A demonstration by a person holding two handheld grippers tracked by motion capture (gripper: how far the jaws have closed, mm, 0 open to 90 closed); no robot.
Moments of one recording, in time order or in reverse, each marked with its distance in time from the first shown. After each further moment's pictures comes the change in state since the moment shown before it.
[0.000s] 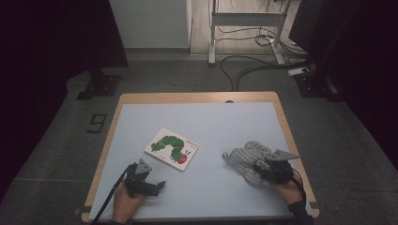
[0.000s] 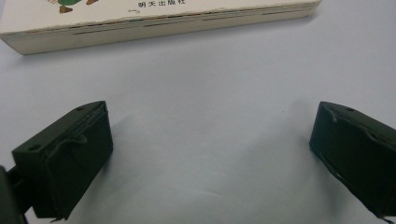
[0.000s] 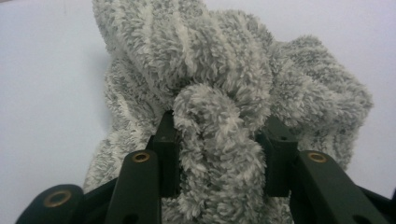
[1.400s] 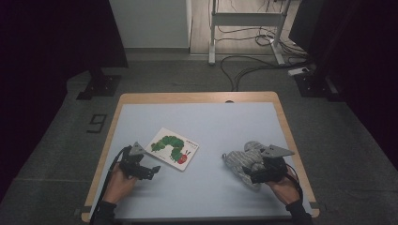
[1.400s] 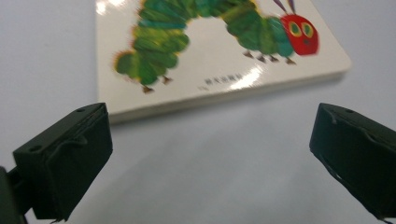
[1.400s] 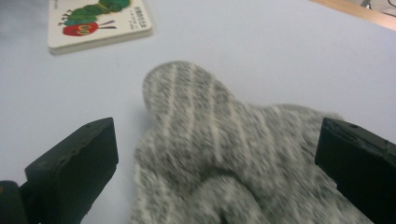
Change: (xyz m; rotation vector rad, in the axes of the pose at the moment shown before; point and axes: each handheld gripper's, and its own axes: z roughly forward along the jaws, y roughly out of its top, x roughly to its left) left arm 0.047 0.043 -0.010 -0.025 -0.025 0.026; right arm 0.028 0.040 -0.012 -0.081 0.047 -0.057
